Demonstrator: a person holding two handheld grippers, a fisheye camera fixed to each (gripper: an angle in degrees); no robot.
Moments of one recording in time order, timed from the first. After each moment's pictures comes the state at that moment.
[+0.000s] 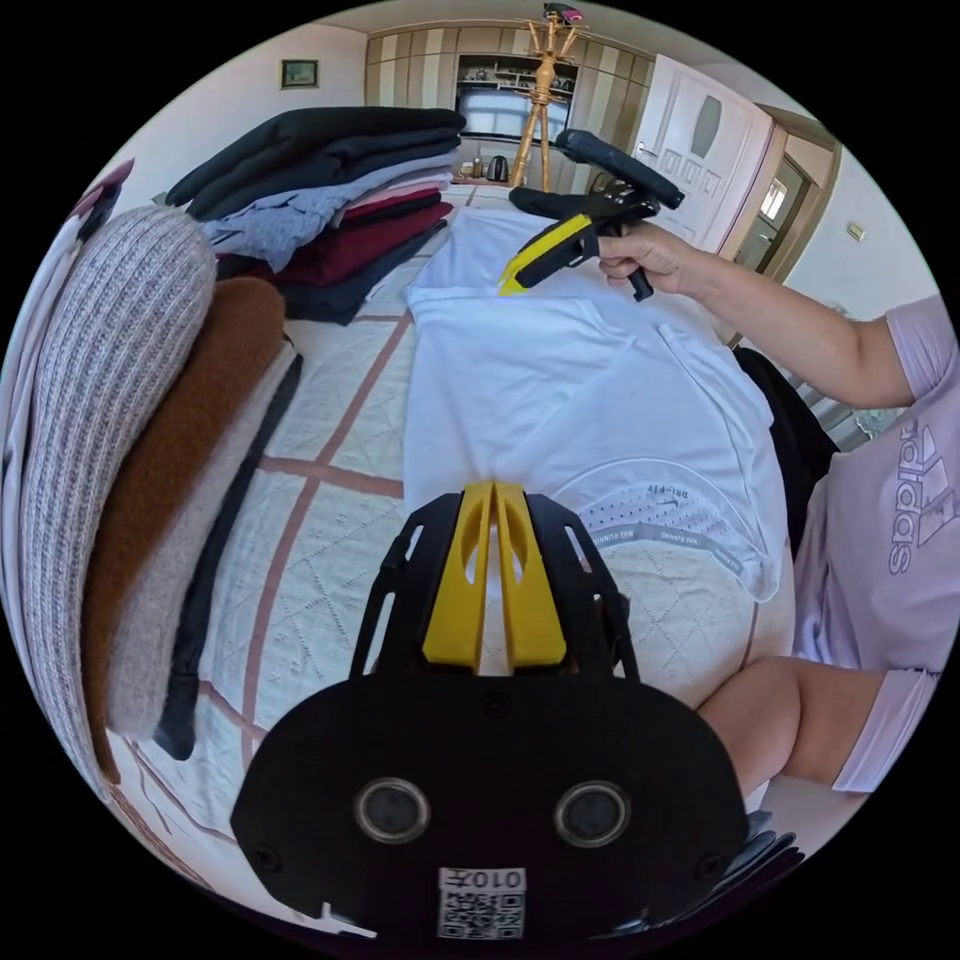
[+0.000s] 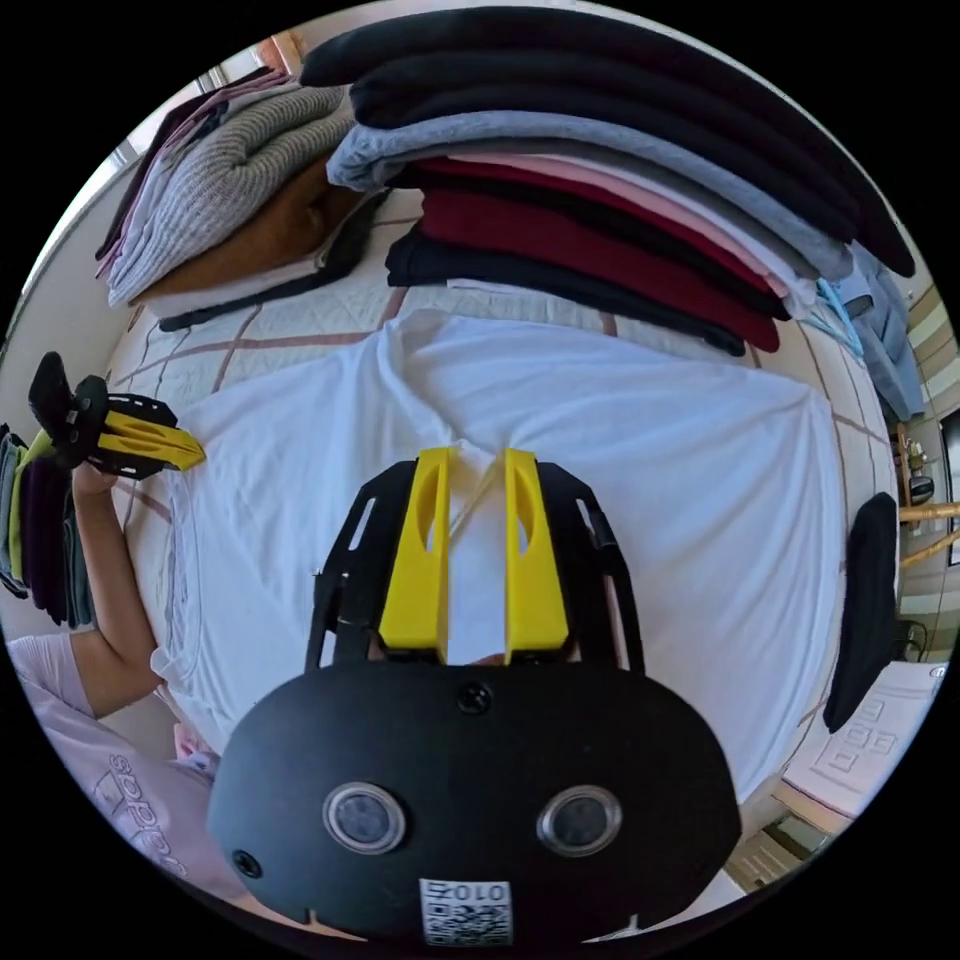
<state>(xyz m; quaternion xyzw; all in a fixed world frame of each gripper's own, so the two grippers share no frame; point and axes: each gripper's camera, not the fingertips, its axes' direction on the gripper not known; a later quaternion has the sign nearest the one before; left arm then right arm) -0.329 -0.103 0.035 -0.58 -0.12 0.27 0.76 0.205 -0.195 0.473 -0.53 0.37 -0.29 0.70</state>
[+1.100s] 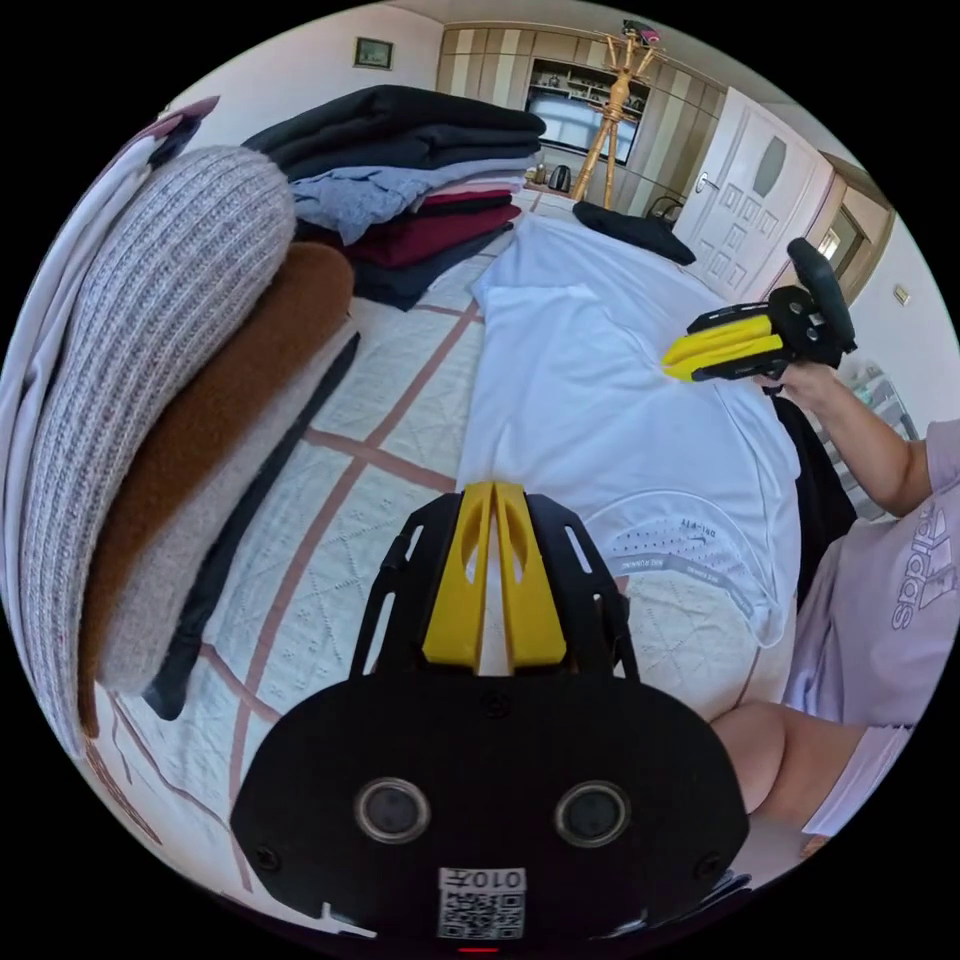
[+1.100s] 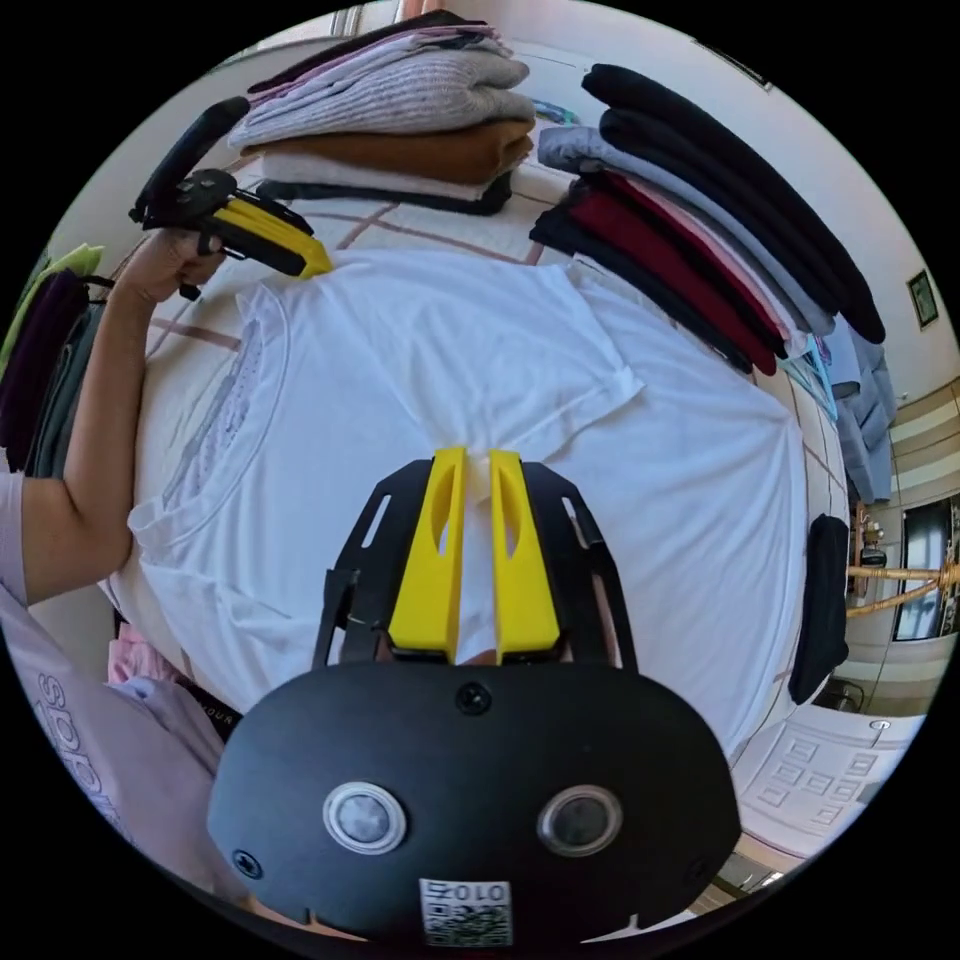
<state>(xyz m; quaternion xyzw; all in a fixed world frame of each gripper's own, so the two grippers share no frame) -0.330 -0.130 0.030 -0.56 -0.18 0.22 0.78 0.251 -0.059 0.411 -0.55 0.35 -0.40 0.64</state>
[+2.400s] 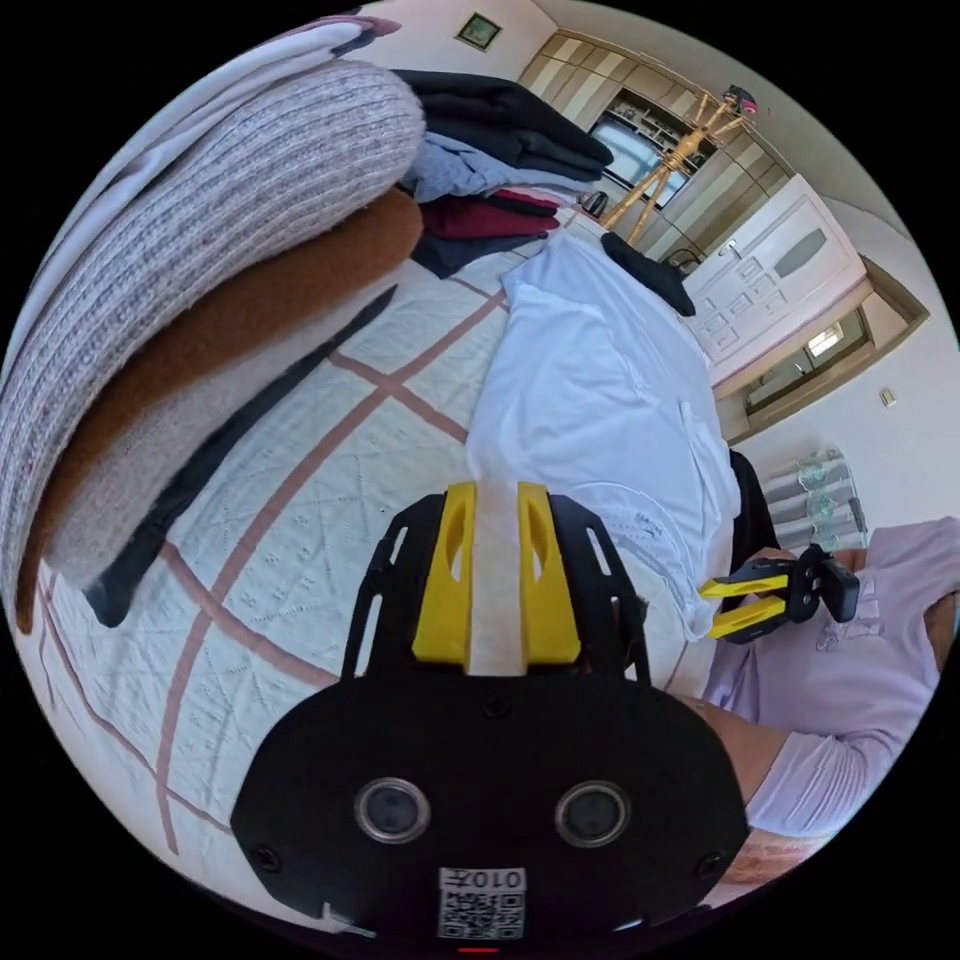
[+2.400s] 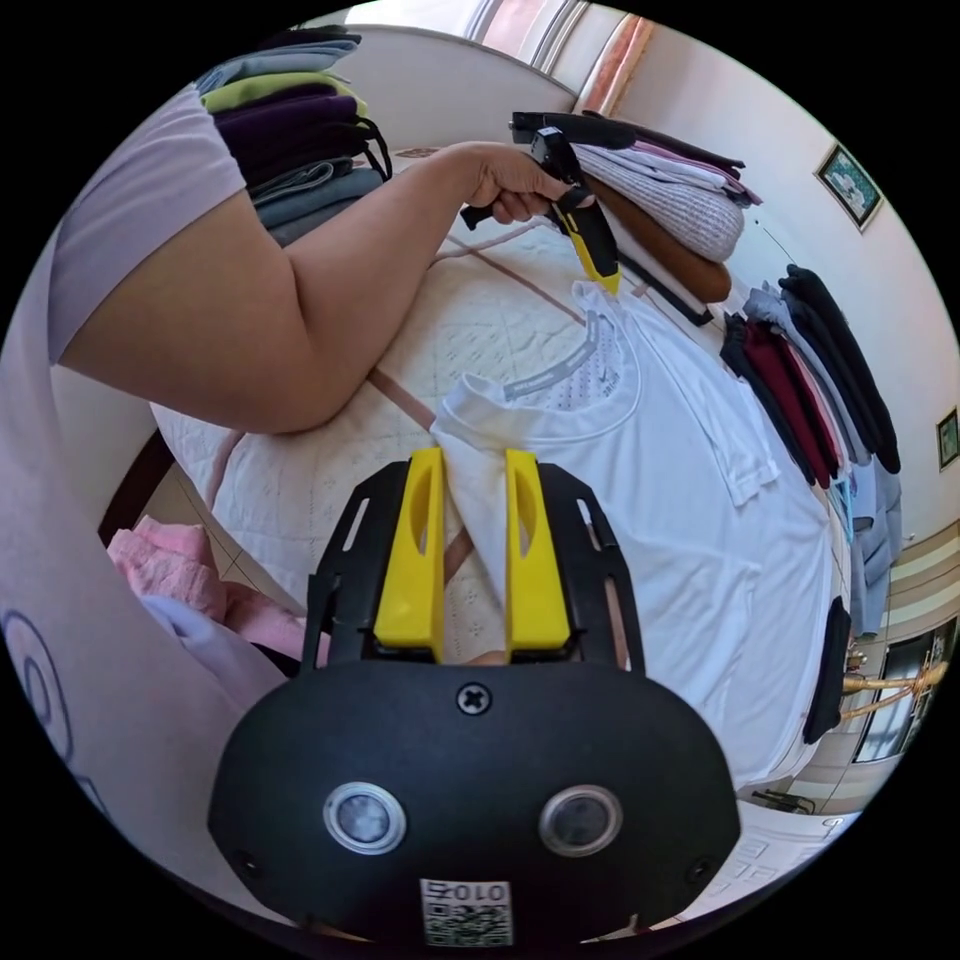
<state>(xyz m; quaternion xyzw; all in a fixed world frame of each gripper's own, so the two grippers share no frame) -0.357 -0.186 0.002 -0.57 -0.16 0.08 0.80 0.295 0.208 0.334 -0.53 0.22 -0.52 0.62</state>
